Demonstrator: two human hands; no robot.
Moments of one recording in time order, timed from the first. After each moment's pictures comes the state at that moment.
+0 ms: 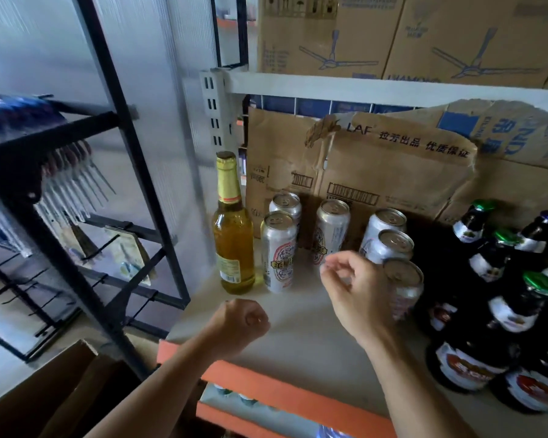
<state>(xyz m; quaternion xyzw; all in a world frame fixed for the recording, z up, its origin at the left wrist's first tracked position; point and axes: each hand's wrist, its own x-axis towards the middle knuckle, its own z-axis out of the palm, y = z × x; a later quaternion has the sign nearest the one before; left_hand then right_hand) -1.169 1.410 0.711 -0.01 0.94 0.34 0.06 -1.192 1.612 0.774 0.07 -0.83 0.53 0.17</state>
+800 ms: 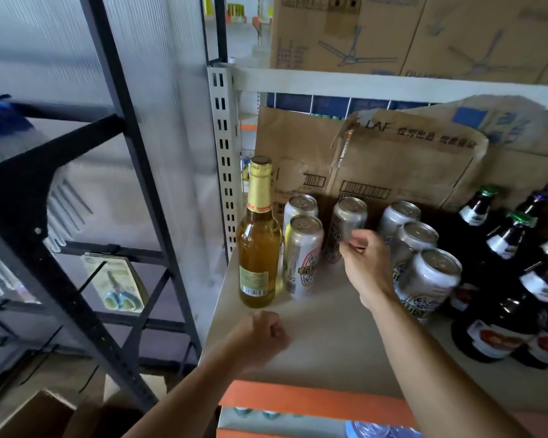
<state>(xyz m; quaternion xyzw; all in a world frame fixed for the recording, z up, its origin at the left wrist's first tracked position) -1.198 1.363 0.682 0.12 0.93 0.32 0.10 -1.250 1.558 0.760 -0.16 -0.80 0.53 0.21</state>
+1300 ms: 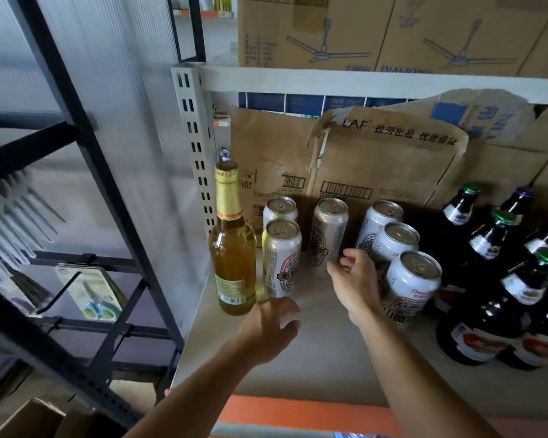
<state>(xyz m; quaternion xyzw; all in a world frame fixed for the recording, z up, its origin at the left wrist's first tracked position) -1.216 1.412 0.696 0.18 0.91 0.37 0.02 -1.248 1.584 0.733 -0.18 -0.81 0.54 0.15</state>
